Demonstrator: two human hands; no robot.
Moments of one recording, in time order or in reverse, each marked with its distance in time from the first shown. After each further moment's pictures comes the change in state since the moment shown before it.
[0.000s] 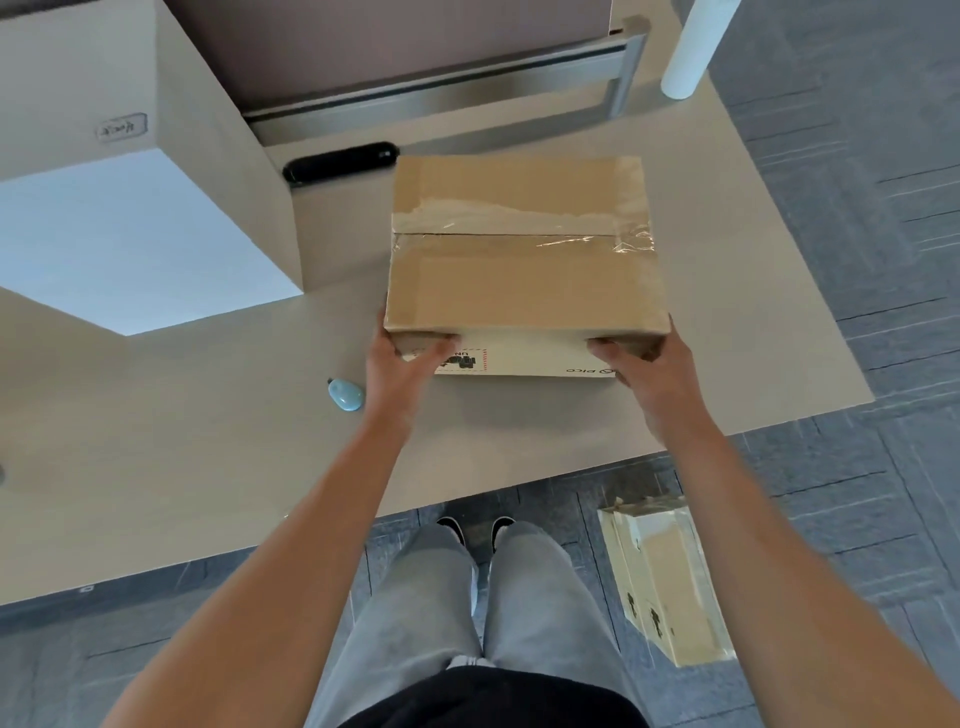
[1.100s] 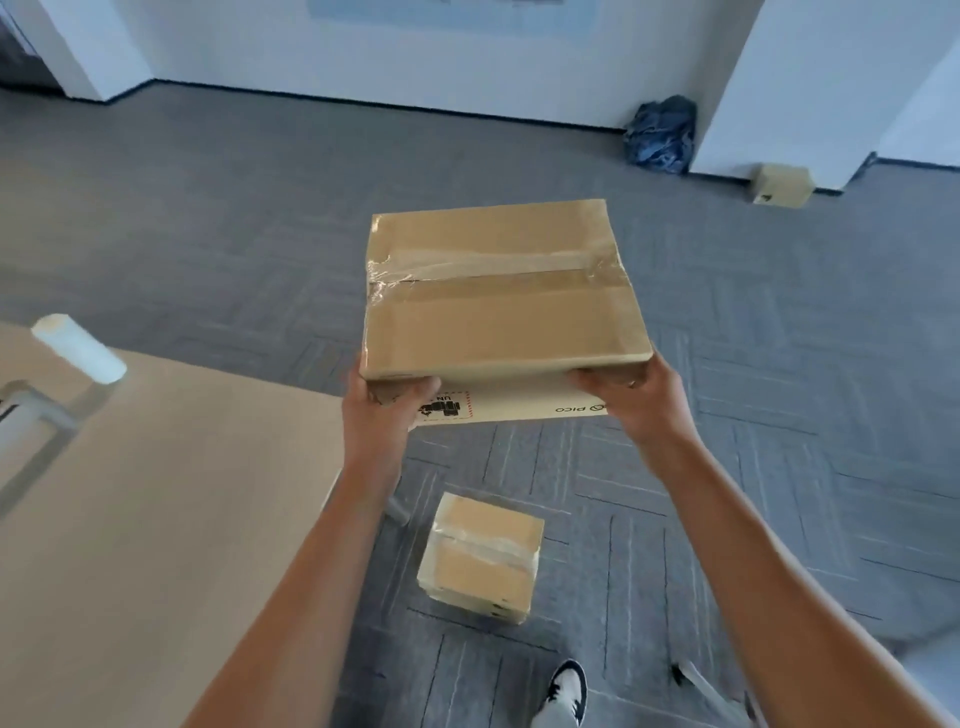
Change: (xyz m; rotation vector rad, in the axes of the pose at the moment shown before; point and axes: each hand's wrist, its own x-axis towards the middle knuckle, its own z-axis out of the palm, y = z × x) left_hand -0.382 0.157 0.338 0.059 -1.056 0.217; right_hand -0.464 -0.055 -0.362 0.170 1.127 -0.063
